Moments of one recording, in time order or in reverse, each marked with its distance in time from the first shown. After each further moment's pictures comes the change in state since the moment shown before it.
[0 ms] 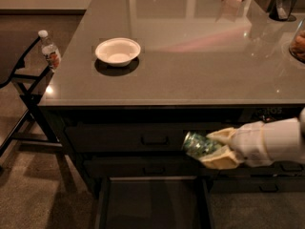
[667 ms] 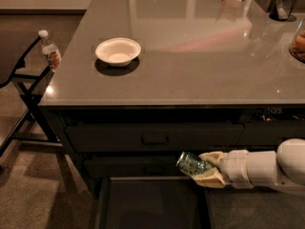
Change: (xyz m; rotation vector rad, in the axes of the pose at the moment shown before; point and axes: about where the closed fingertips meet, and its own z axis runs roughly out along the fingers) arm 0.070 0.007 0.074 0.002 -0.063 0.033
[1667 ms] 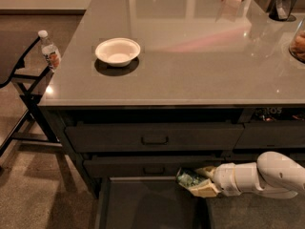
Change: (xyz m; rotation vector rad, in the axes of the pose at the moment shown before) arm 0.100 -0.016 0.075 -0.121 0.004 0.121
